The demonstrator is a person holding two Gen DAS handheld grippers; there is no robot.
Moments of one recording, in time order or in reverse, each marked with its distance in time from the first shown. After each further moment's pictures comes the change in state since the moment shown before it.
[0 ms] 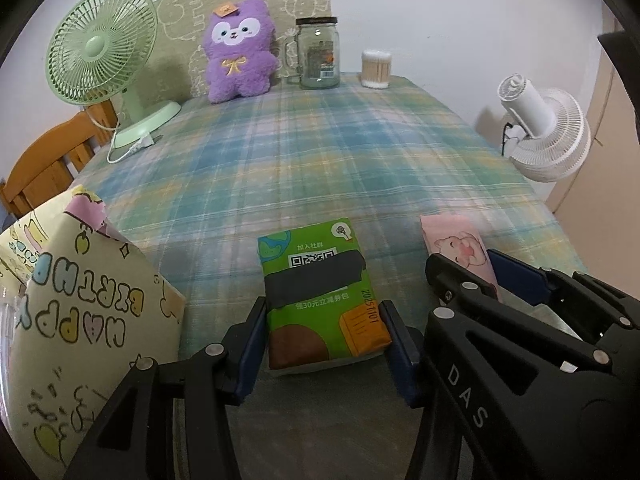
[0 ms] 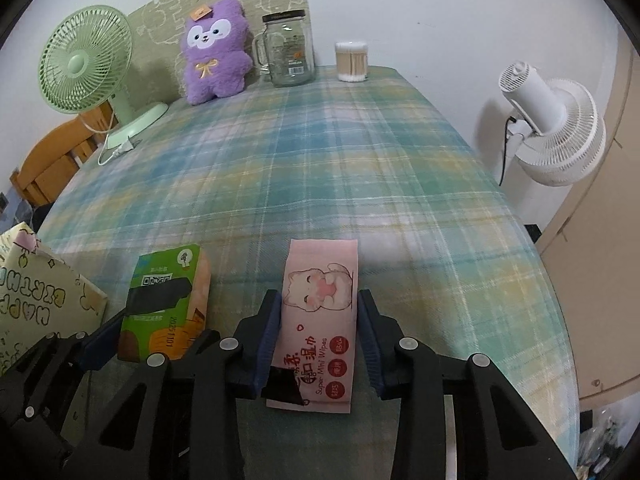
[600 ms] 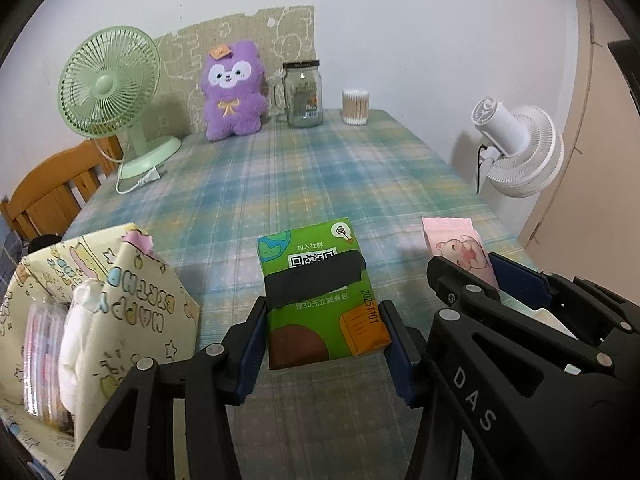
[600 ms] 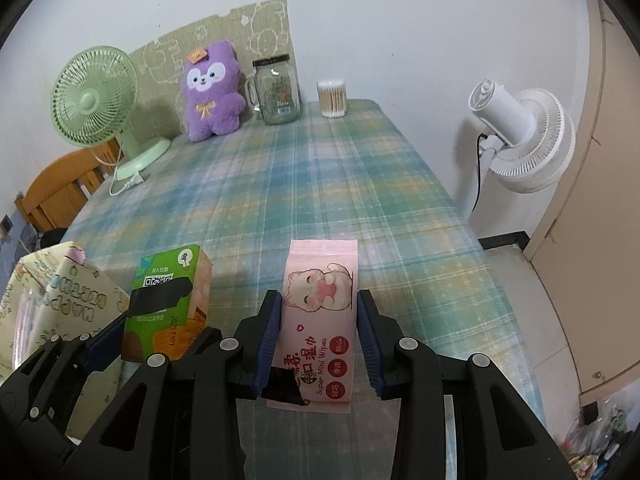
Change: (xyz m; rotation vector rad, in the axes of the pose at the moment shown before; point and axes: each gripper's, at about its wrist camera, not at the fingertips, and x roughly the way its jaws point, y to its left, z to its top) left arm -0.053 -0.014 -0.001 0.027 -0.100 -0.021; right arm -0.062 -0.009 -0.009 0.038 -0.105 -0.009
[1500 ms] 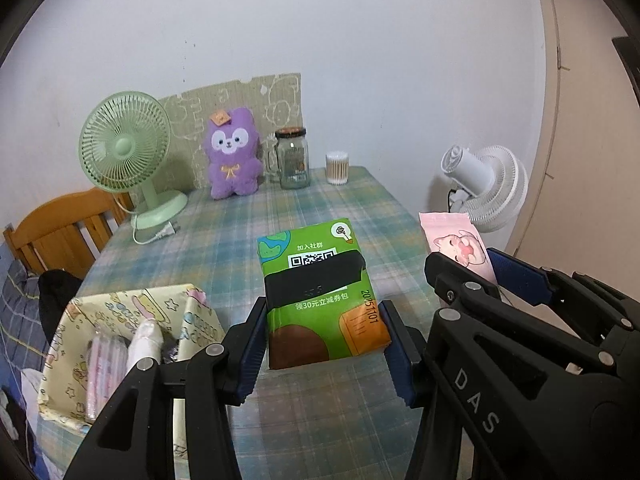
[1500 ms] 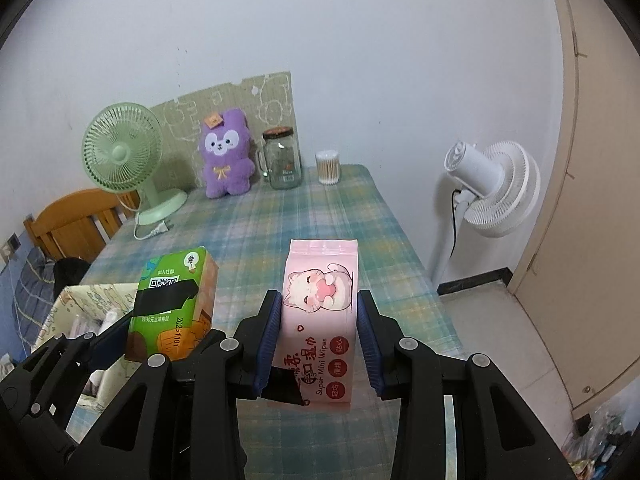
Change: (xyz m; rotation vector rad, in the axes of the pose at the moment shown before) left arm -0.093 0.000 0.011 0.035 -0.160 -0.036; right arm -0.105 0.012 0.010 -0.008 -0.174 -0.024
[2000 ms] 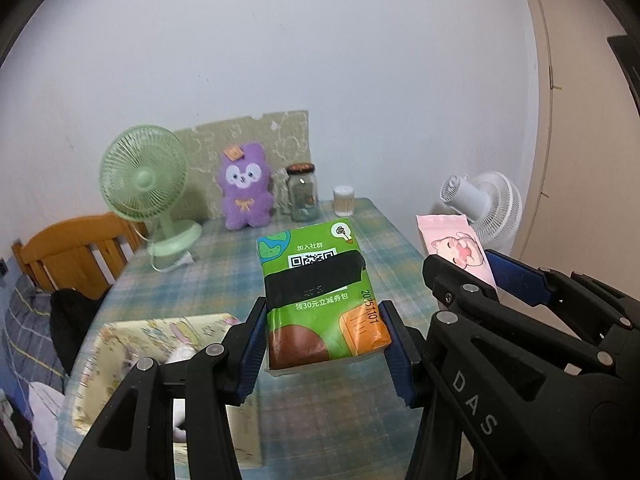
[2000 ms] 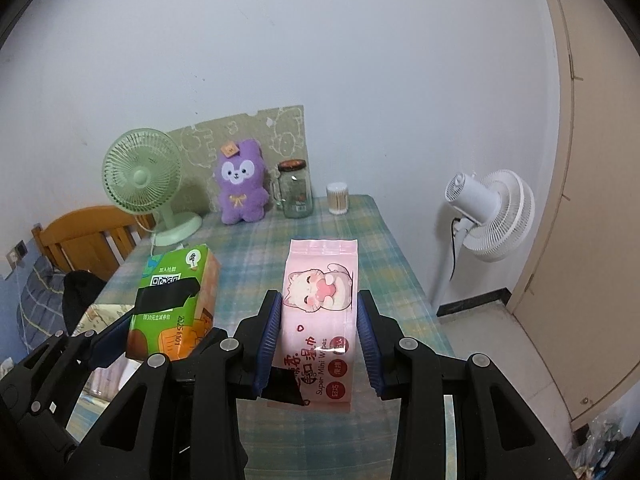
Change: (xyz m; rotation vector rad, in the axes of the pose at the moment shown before) left arm -0.044 0.019 0.013 0.016 -0.097 0.016; right arm -0.044 0.025 0.016 -0.013 -0.082 0.017
